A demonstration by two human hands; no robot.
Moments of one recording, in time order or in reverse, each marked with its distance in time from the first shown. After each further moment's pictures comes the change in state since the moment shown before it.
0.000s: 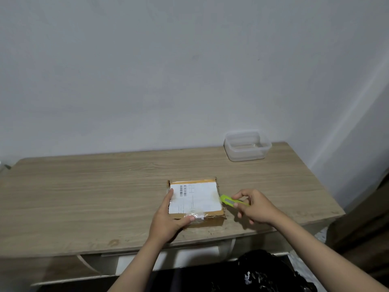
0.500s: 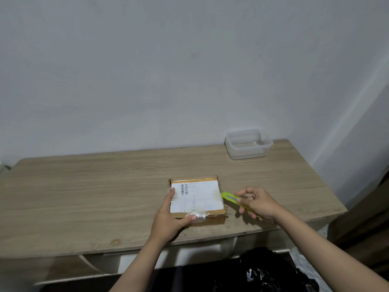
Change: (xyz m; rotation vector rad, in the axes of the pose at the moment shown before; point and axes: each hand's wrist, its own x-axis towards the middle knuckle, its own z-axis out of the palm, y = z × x) left_hand 0.001 -0.002 -0.001 0.038 -0.016 0.010; right_hand 0.009 0.007 -0.003 0.223 -0.001 0.061
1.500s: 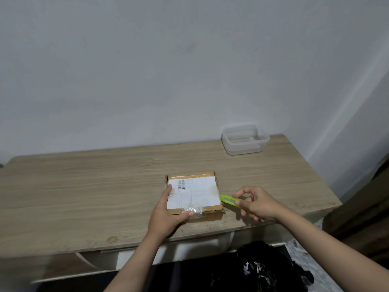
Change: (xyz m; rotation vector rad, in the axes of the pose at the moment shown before) left_hand 0.001 -0.001 0.002 -0.017 0.003 -0.002; right_hand -0.017 0.001 -0.001 -0.092 -0.088 -0.052
